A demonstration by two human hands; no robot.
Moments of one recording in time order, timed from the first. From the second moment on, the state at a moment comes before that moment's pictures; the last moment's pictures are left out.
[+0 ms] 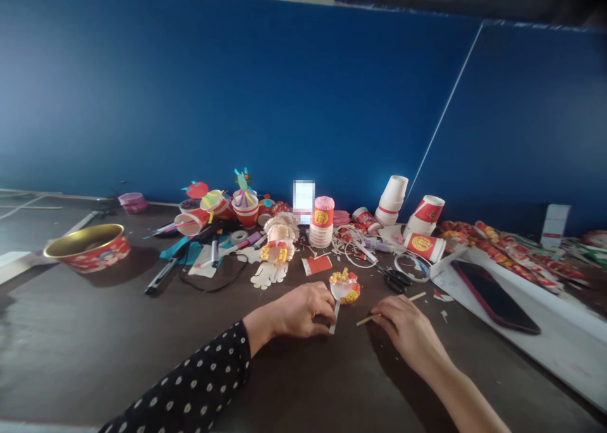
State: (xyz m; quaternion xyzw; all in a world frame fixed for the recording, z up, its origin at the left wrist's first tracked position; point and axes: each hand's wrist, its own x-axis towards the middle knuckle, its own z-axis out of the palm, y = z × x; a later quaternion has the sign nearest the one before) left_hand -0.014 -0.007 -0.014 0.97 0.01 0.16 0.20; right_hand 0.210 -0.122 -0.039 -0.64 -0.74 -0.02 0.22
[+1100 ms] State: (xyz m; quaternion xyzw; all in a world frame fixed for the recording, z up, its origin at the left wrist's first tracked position) left_hand -0.001 -0.024 -0.033 0.98 0.12 0.15 0.09; right_hand 0.171 -0.127 -0.045 -0.61 -0.76 0.01 0.25
